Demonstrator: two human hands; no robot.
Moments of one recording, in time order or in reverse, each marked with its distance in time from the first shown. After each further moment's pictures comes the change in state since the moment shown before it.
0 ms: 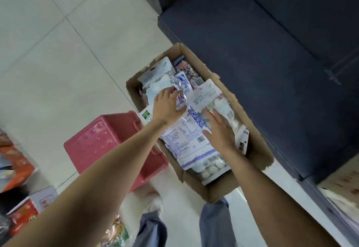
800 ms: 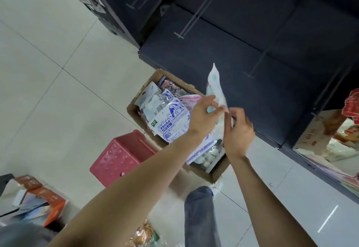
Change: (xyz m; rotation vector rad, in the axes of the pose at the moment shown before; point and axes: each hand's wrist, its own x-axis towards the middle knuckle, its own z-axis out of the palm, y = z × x) left_hand -0.098 0.193 -0.096 -0.855 -0.253 -0.060; right_hand -0.143 -0.031 -0.106 0.375 1.013 0.206
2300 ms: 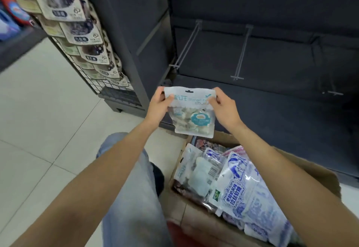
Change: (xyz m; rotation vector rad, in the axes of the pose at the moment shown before) left_hand 0.253 -0.023 -0.318 -0.041 -0.164 0.470; right_hand 0.092 -0.186 0.223 0.398 -0.144 0.046
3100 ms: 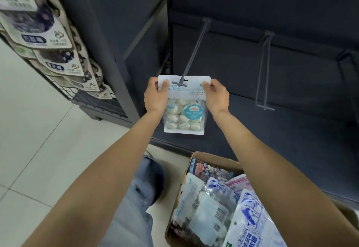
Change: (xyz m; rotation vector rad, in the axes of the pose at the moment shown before) left_hand 0.165 -0.032 0.004 0.206 0.329 -0.004; right_hand 0.162 0.009 0.066 0.012 0.248 0.201
